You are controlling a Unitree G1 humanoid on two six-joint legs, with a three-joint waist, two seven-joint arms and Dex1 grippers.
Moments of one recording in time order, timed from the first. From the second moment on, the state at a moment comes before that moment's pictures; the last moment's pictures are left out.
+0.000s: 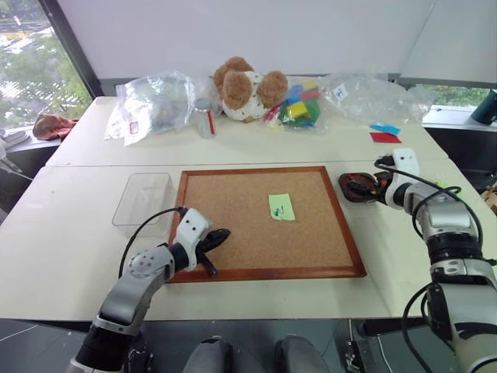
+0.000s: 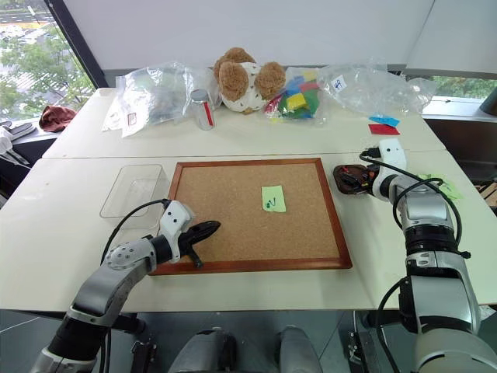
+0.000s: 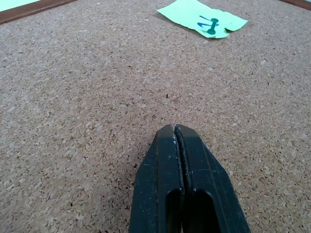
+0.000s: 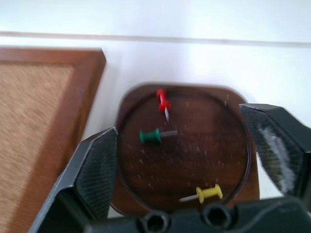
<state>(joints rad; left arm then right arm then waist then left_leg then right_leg) -0.13 0.42 -0.14 -0.20 -0.25 0.43 -0.63 -0.74 -0.68 -0.10 0.61 0.14 0.48 0.60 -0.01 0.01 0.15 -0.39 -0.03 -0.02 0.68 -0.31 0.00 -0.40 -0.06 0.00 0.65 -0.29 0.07</state>
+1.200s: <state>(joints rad) -0.14 0.41 -0.15 -0.19 -0.25 0.42 -0.63 -0.49 -0.53 0.18 -0.04 0.20 0.63 0.75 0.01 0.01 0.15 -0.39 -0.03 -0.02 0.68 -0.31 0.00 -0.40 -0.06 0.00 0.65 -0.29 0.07</state>
